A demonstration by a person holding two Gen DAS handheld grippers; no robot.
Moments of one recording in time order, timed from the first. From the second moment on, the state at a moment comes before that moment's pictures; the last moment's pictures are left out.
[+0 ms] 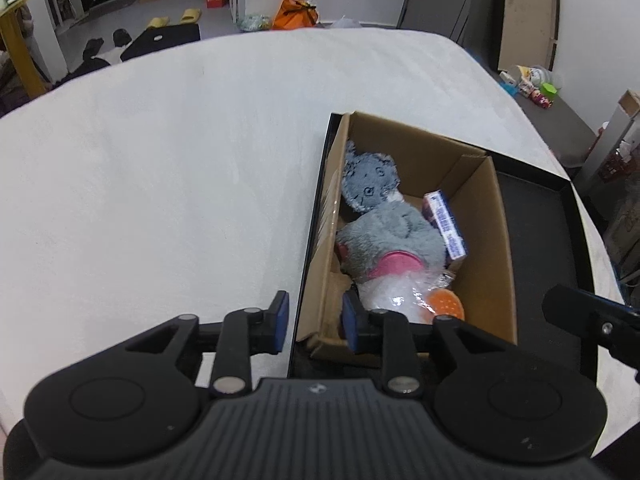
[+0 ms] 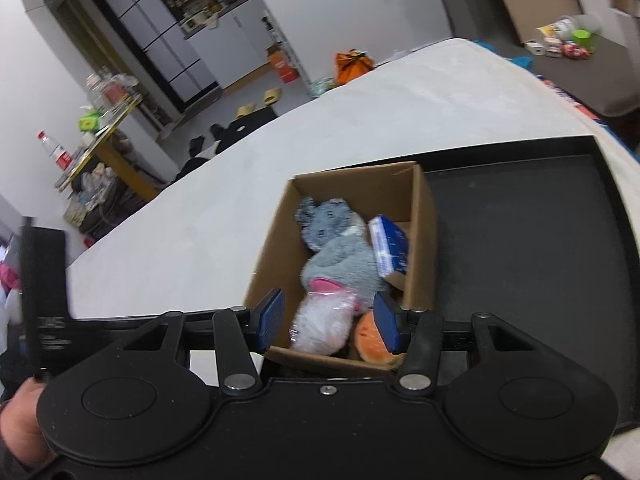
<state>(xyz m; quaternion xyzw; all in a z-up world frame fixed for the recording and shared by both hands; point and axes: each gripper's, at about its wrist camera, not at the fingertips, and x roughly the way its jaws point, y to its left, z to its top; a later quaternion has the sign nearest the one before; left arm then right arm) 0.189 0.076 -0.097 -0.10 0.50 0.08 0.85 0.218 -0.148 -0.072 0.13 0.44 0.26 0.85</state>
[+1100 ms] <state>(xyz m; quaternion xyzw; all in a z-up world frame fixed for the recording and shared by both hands) 0.085 0.019 0.004 -0.05 0.44 0.03 0.89 0.139 -0.223 -0.017 0.11 0.41 0.18 0.89</state>
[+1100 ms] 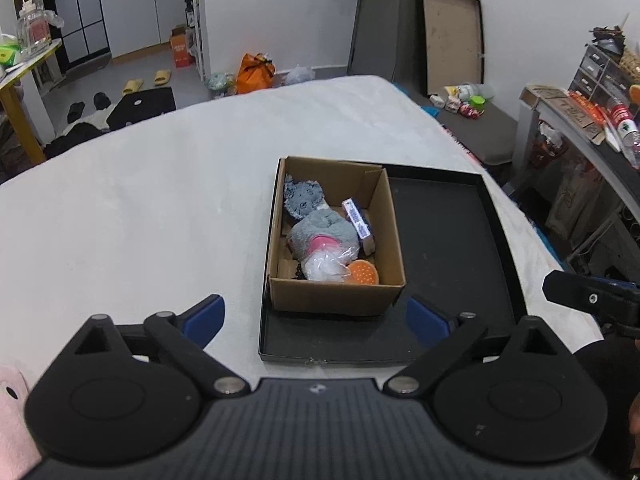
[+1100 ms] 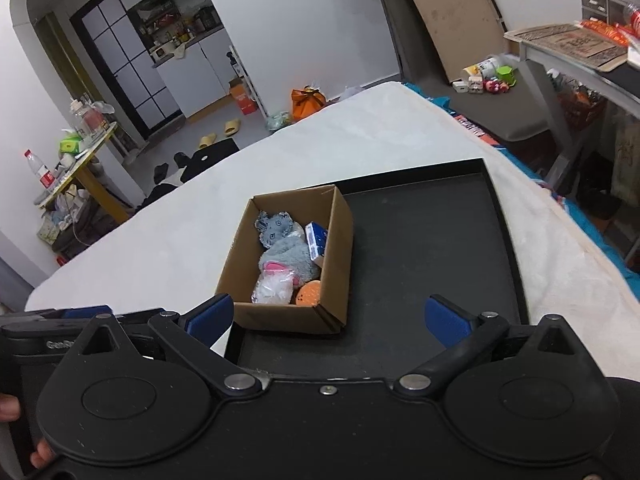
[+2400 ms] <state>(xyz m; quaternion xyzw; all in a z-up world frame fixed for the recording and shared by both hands) 0.009 0.016 0.072 -0.05 0.37 0.02 0.93 0.073 -0.246 0.038 0.08 0.36 0.15 0.92</state>
